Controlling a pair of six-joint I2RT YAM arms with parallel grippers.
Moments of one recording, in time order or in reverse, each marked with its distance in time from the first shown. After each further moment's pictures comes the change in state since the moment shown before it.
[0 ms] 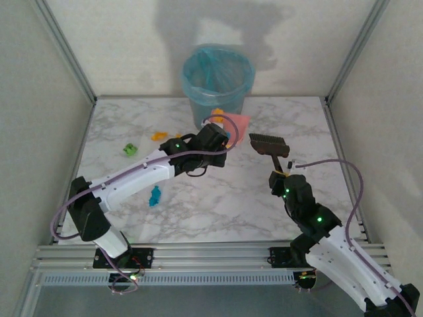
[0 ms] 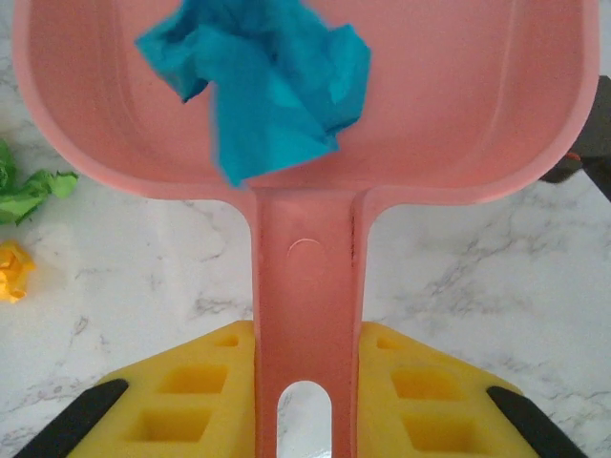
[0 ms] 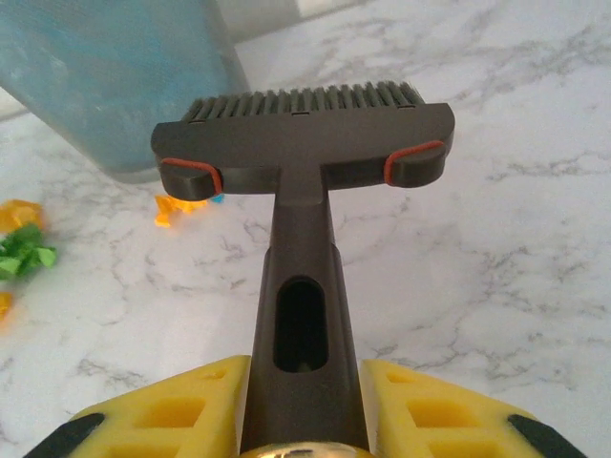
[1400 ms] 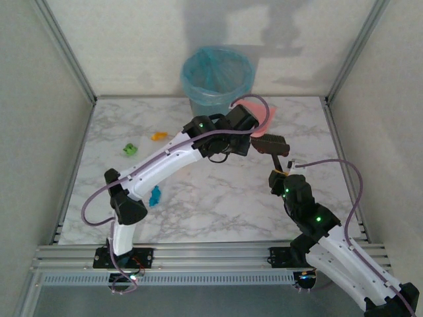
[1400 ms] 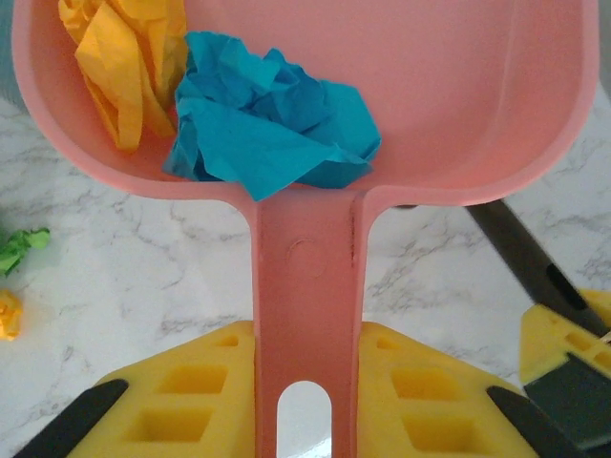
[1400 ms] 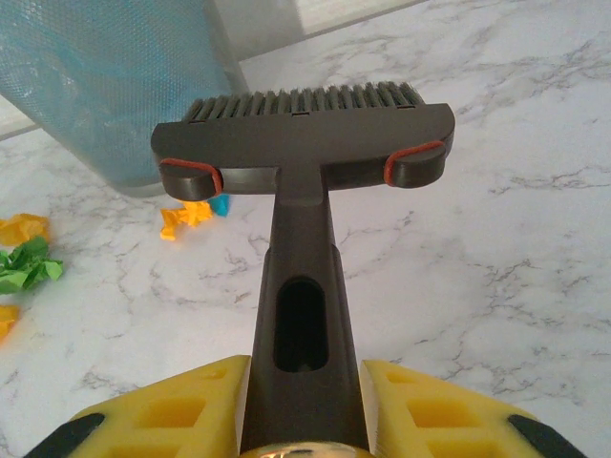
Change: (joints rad) left arm -0.093 0.356 0.738 -0.433 -0.028 0.049; right arm 0.000 0.029 -0.005 0.019 0.007 0.001
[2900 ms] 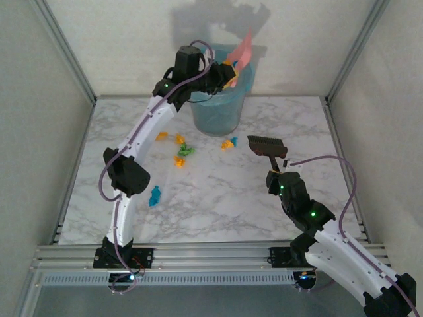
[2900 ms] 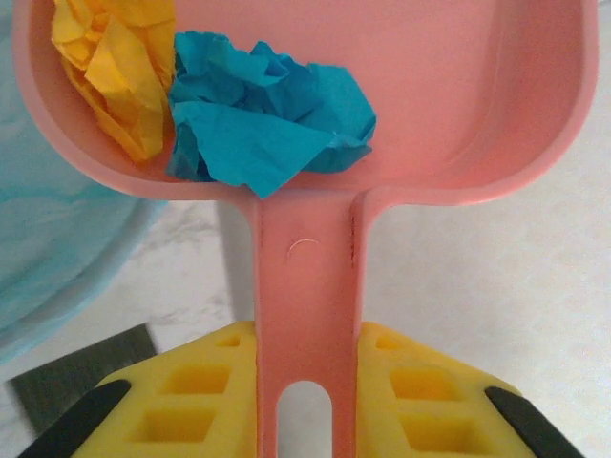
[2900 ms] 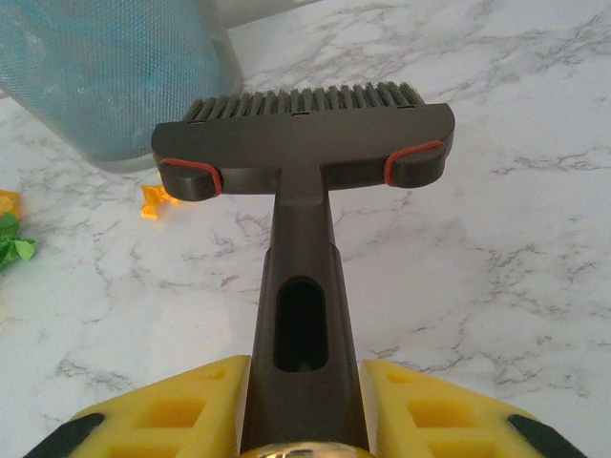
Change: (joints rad) left arm 0.502 0.209 0.156 0.687 0.798 -0.561; right arm 0.000 0.087 -0.003 0.030 -0.003 -0.002
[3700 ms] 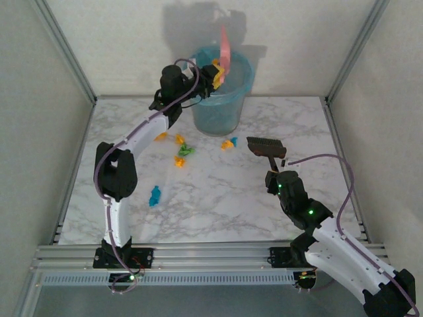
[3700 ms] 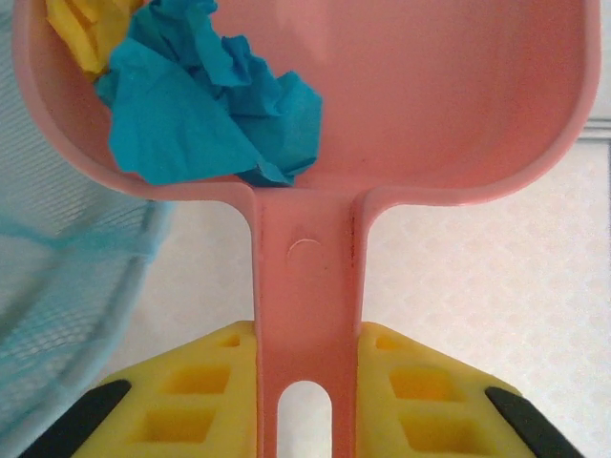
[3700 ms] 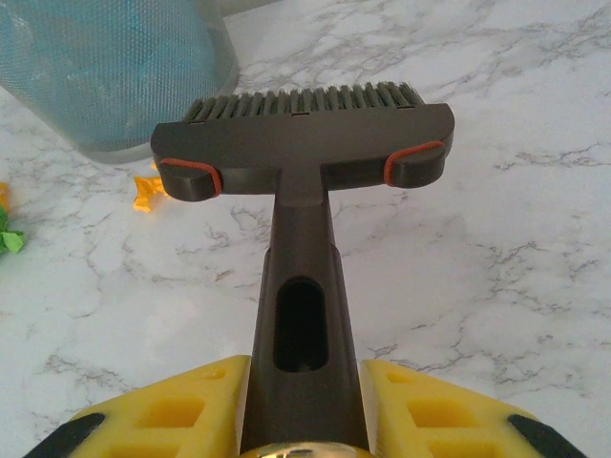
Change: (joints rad) left arm 0.088 -0.136 -0.589 0.809 0.052 -0.512; right arm 0.000 0.038 0.000 0.014 0.000 -0.007
